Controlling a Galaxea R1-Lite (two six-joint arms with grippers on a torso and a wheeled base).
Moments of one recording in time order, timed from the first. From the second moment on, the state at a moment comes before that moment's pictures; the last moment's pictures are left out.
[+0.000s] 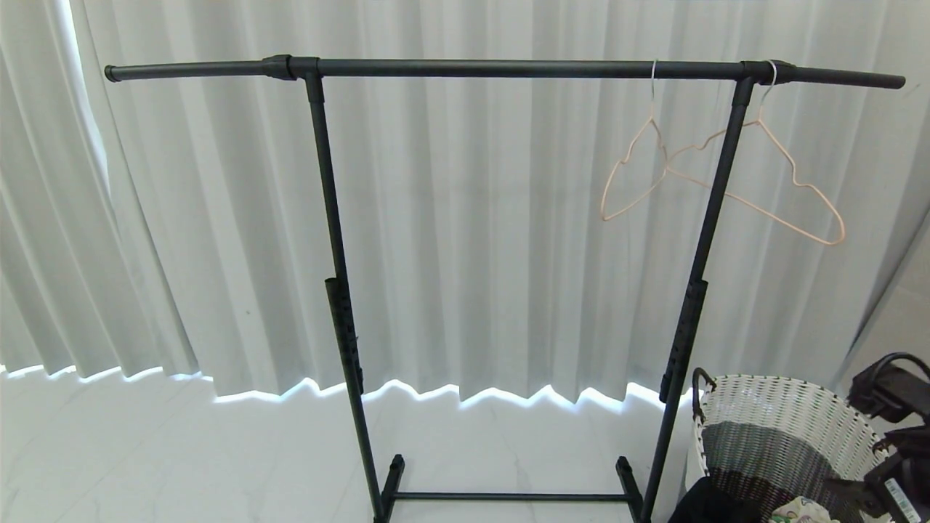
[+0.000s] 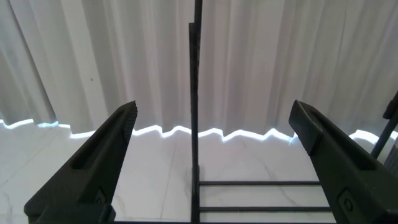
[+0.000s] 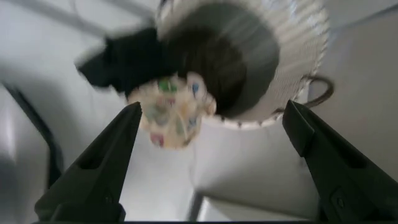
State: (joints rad) left arm 0.00 0.00 0.00 0.00 -0.07 0.03; right arm -0.05 1.34 -0.41 -0.09 0.00 -0.51
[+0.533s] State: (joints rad) left arm 0.00 0.00 0.00 0.00 -0.07 0.03; right arm -0.11 1.74 -0.27 -0.37 -0.07 -0.67
